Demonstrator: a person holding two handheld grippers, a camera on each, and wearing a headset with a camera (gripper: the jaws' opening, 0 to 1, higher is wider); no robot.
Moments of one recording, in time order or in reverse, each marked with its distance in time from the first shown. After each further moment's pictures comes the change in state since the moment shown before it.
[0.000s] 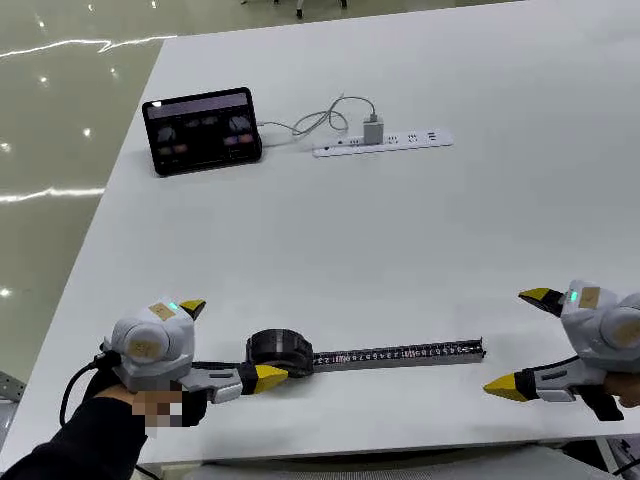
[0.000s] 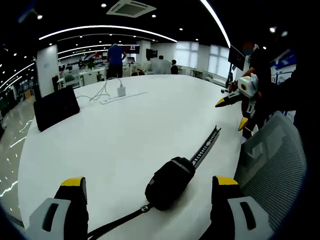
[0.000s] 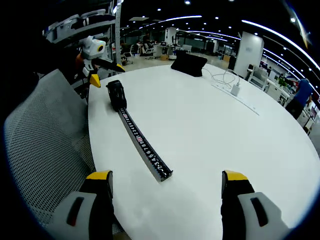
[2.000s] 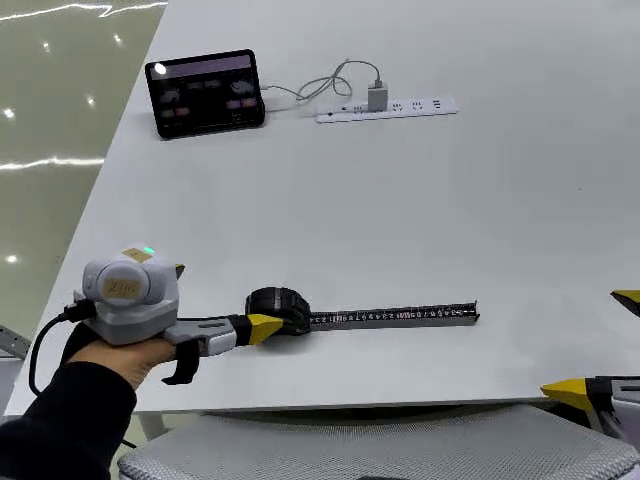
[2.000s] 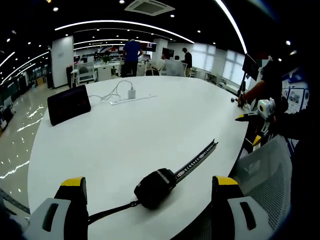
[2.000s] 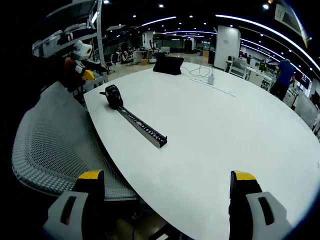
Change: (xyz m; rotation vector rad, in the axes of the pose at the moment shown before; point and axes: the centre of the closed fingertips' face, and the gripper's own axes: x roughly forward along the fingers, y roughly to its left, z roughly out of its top) left arm -0.032 -0.028 0.039 -0.068 0.045 0.065; right arm -0.078 0.010 -0.042 0.098 0.018 -0.074
